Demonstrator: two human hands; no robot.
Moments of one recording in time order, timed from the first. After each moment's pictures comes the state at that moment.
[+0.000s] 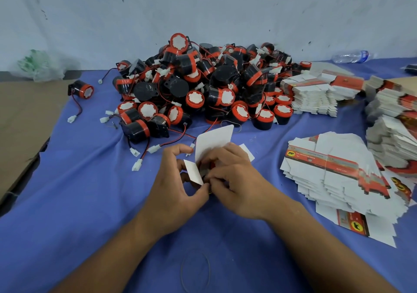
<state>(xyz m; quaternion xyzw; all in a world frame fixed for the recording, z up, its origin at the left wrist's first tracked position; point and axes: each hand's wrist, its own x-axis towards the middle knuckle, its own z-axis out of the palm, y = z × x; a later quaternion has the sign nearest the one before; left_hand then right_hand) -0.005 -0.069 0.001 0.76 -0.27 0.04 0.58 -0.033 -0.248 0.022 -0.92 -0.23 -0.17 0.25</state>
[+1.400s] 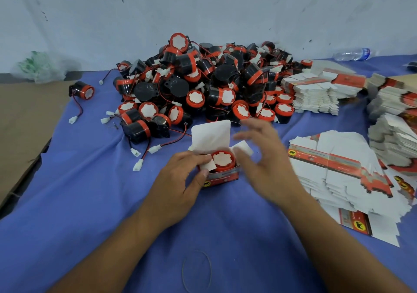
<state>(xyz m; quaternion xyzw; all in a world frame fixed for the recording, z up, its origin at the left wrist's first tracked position) 0.007 -0.069 0.006 0.84 -0.34 0.12 0.40 -0.036 -0.276 0.034 -0.89 -0.04 -0.26 0.38</state>
